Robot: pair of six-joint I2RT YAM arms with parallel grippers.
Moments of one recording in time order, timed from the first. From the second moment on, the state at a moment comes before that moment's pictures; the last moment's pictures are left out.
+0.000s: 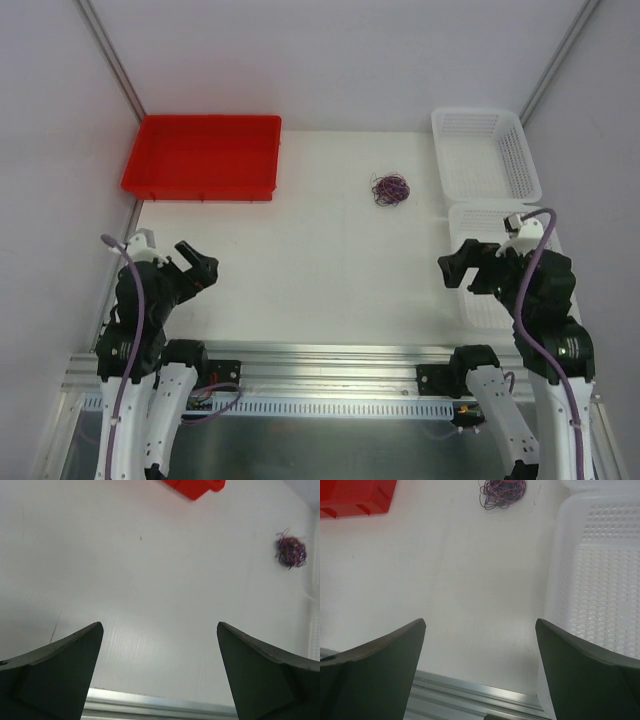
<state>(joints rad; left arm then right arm) -0.03 0.29 0.74 -0.88 -0.03 -0.57 0.11 0.46 0.99 -0.93 -0.15 0.22</state>
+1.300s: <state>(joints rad) -0.03 0.52 0.56 -0.61 0.18 -0.48 0.22 2.13 1.60 -0.28 0.05 0.38</state>
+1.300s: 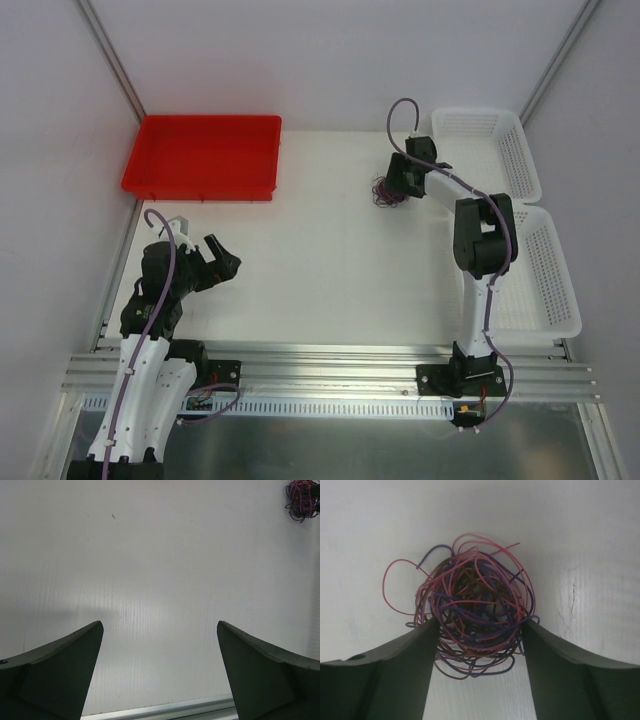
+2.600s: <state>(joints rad) -0.10 0.70 0.50 -0.51 0.45 -0.58 0.90 1.49 0.90 -0.33 -0.07 0.14</state>
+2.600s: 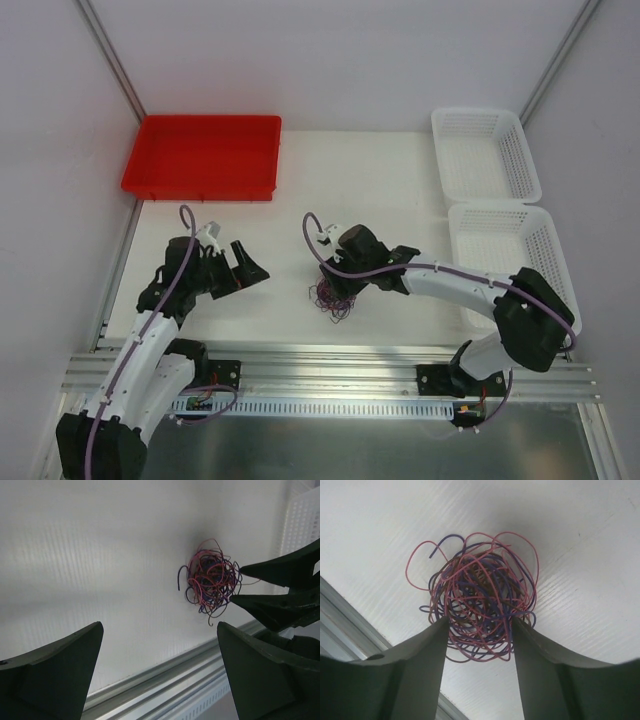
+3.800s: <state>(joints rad) -0.85 1.40 0.70 -0.29 -0.04 -0.99 0.98 1.27 0.64 -0.17 0.29 0.71</state>
